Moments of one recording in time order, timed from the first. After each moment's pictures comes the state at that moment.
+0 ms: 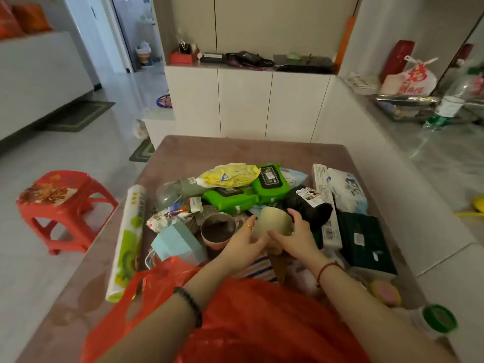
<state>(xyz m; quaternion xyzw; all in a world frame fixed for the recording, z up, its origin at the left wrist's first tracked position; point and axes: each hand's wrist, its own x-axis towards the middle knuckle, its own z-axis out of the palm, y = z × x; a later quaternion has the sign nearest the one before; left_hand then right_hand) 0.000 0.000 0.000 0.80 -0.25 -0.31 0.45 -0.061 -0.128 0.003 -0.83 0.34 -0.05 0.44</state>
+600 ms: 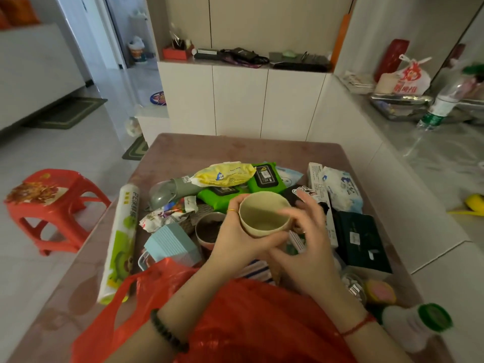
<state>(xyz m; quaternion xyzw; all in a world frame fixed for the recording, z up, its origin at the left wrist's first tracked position) -0.026 0.015 0.061 0.71 -0.26 -0.17 0.64 -0.115 -0.090 0.056 -0.85 0.11 -0.31 0.40</state>
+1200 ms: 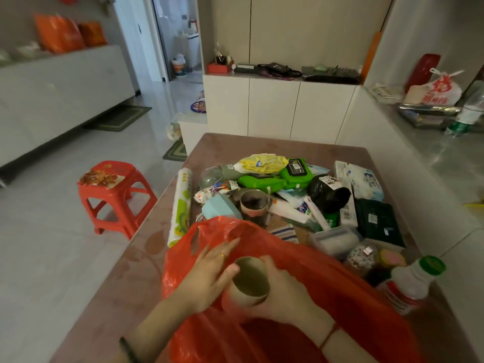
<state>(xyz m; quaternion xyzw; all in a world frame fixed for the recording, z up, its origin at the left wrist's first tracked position) -0.098 0.199 0.026 0.85 -0.39 -0.13 0.32 -0.189 0.043 0.031 -0.93 0.15 0.12 0.31</state>
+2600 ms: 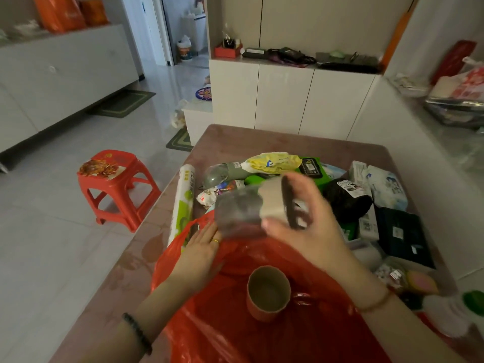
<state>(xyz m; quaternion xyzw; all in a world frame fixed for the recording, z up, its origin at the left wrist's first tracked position) -0.011 0.193 -0.006 0.91 -0.41 0.01 0.10 -0.113 -0.001 0.110 -0.80 0.00 -0.17 0.58</state>
